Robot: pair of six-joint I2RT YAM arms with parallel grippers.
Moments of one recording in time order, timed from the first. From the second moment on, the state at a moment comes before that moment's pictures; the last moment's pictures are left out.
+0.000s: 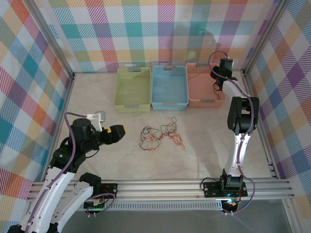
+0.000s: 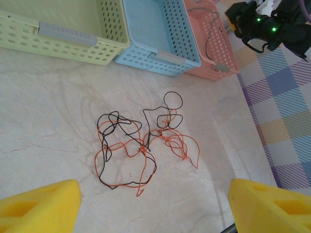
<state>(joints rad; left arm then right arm) -0.33 0.62 0.79 -0.71 0.31 -0.57 -0.02 2.24 1.80 -0.10 0.07 0.41</state>
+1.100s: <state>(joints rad) -0.50 1.31 0.78 -0.48 0.26 -0.63 0.49 1.32 0.82 0.03 -0.13 0.46</state>
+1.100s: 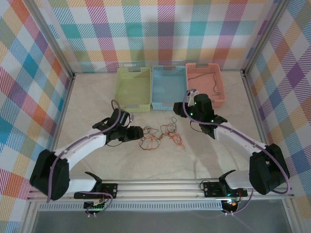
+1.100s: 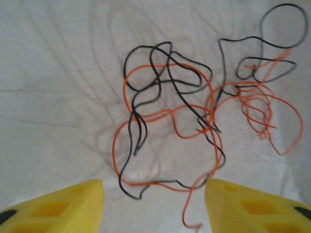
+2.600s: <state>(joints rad) -0.54 1.11 0.96 -0.64 0.29 -0.52 0.63 1.30 0.61 0.43 -0.49 0.25</state>
